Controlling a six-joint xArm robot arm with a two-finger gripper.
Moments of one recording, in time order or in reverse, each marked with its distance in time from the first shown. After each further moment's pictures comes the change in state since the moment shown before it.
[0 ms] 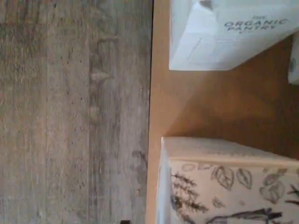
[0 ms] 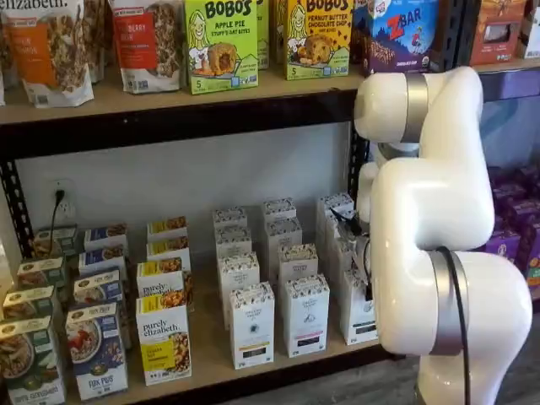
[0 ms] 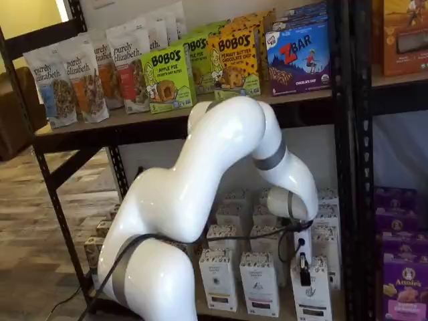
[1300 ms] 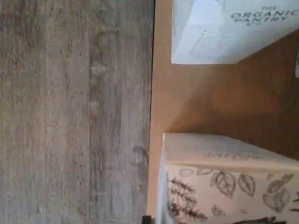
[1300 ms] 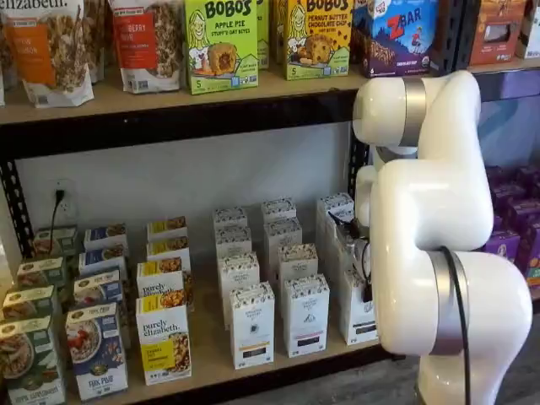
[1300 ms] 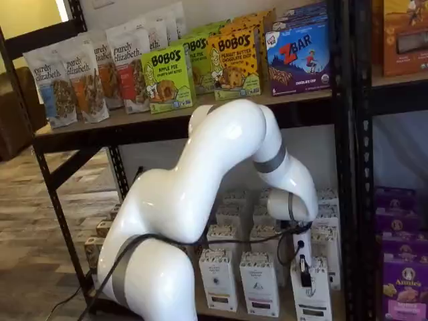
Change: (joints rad) arm 0.005 0.020 -0.016 -0.058 -0.004 0.056
